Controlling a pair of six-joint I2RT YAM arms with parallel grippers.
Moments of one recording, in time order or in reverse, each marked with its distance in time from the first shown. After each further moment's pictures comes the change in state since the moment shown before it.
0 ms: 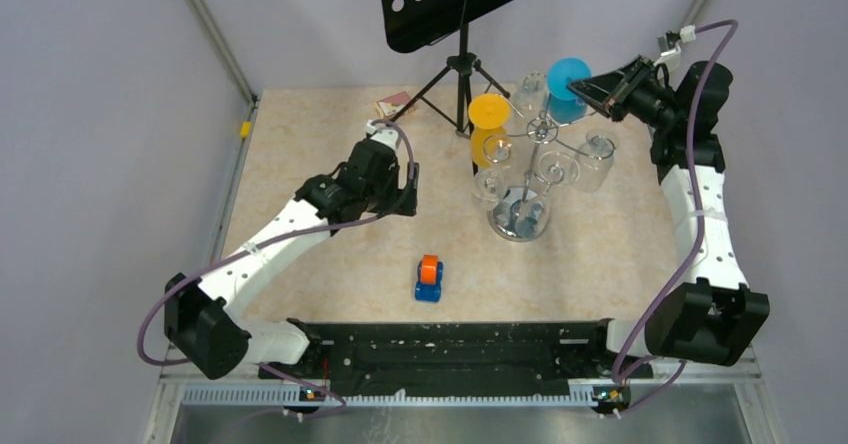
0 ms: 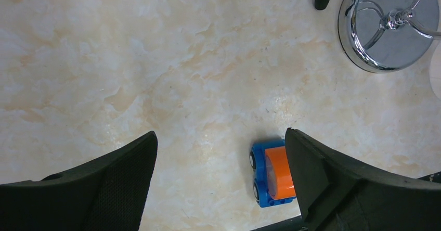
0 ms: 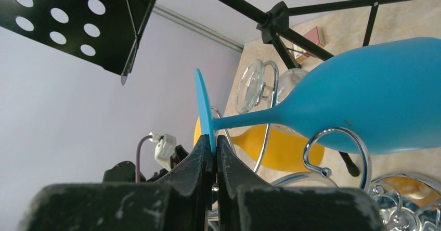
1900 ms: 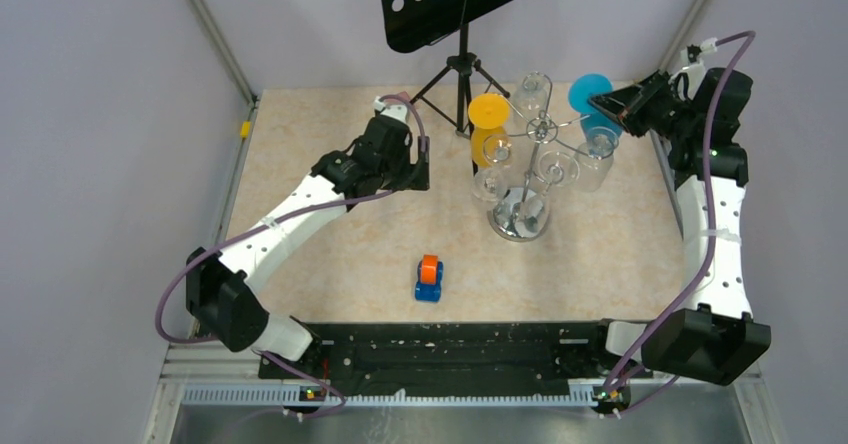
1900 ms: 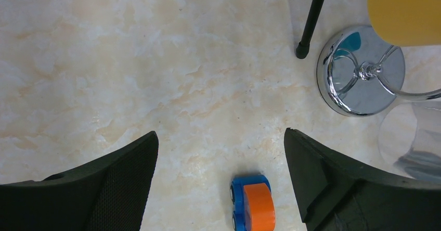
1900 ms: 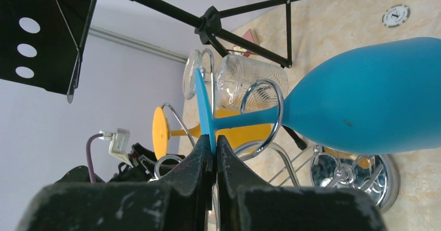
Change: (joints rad) left arm 0.002 0.166 0.196 0.007 -0.046 -0.046; right arm -0.061 -0.094 0.046 -0.375 0.158 -0.196
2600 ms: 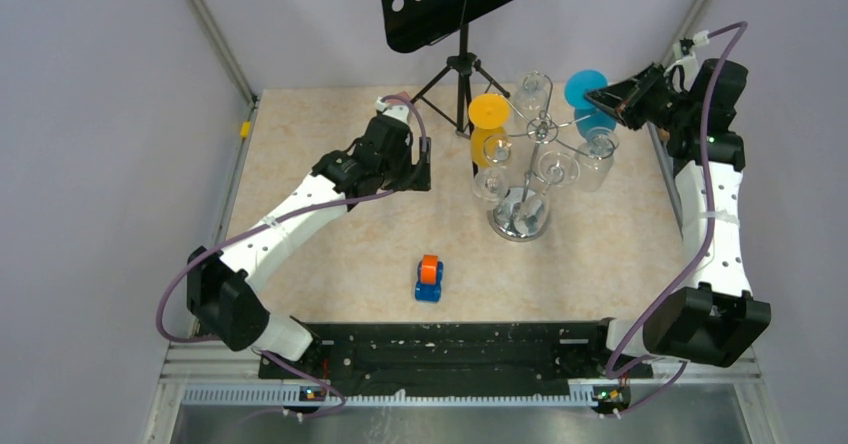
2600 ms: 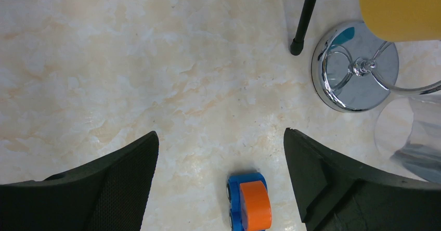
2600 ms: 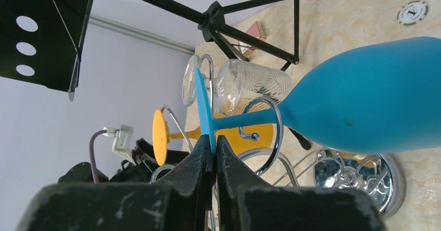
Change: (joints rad) left arm 0.000 0.006 0.003 0.003 0.029 -0.002; right arm 0.000 0.087 0.051 0.015 -0.056 -0.005
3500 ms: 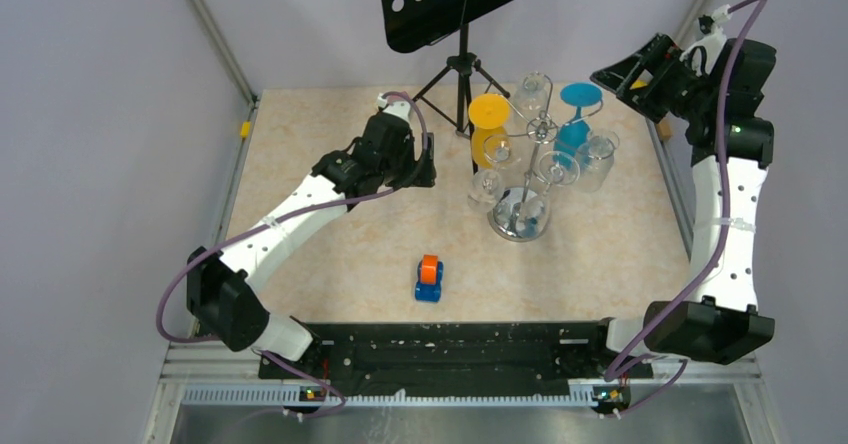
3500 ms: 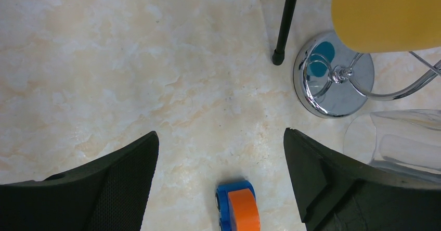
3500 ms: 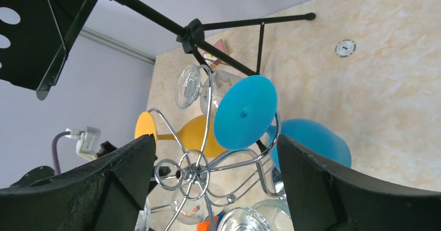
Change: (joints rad) left arm 0.000 0.000 0.000 0.053 0.032 -0.003; right arm 0.000 0.014 0.243 -0.270 0.119 -0.222
